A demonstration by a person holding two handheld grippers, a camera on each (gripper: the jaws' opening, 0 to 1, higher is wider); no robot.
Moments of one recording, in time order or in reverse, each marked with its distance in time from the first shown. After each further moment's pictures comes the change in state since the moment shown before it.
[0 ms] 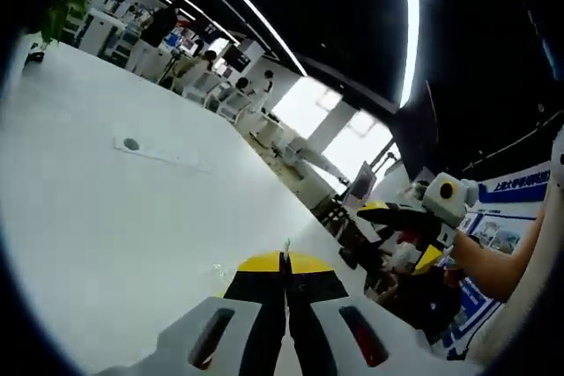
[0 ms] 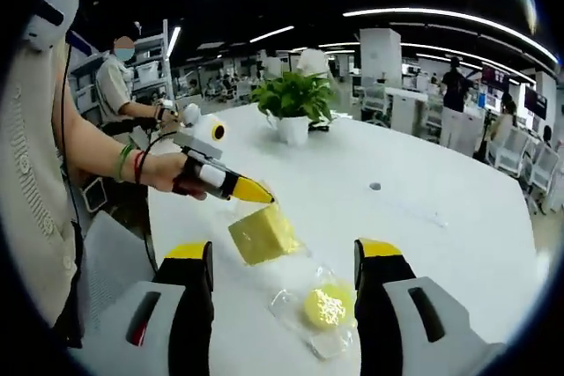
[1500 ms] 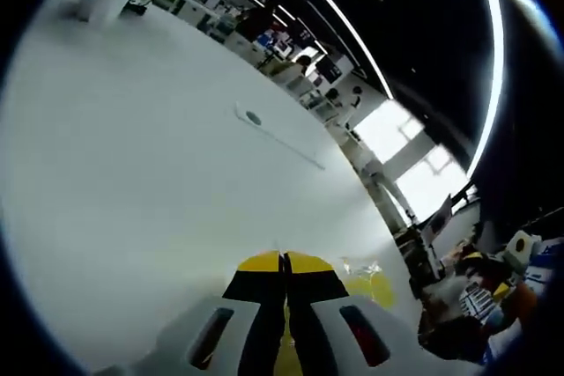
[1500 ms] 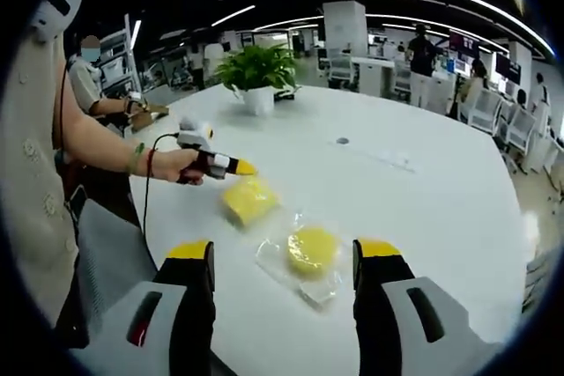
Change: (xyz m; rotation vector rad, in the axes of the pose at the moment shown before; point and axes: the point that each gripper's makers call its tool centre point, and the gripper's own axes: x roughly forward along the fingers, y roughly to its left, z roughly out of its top) left arm -0.018 0.153 -0.029 -0.216 -0.075 0.404; right arm -0.035 -0.024 -0.051 0.103 0.102 -0.133
